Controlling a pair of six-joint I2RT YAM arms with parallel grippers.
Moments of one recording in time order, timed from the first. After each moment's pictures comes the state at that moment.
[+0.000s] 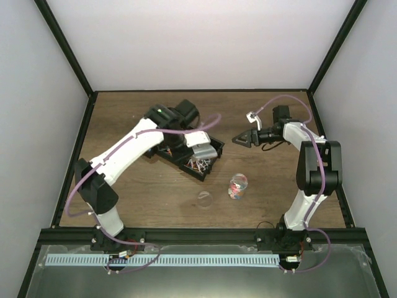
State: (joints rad) left arm -0.78 1.74 1.77 -1.38 0.11 0.48; right arm 0.00 1.79 1.19 -0.63 -1.14 -0.40
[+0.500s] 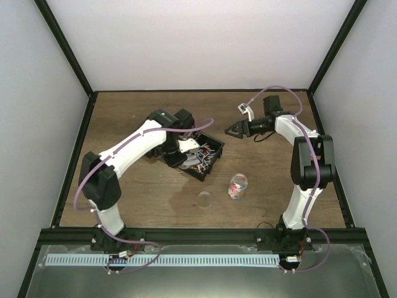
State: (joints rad) left arm -0.67 1.77 1.63 -1.41 0.07 0.30; right arm 0.08 1.88 1.34 -0.55 -1.04 -0.26
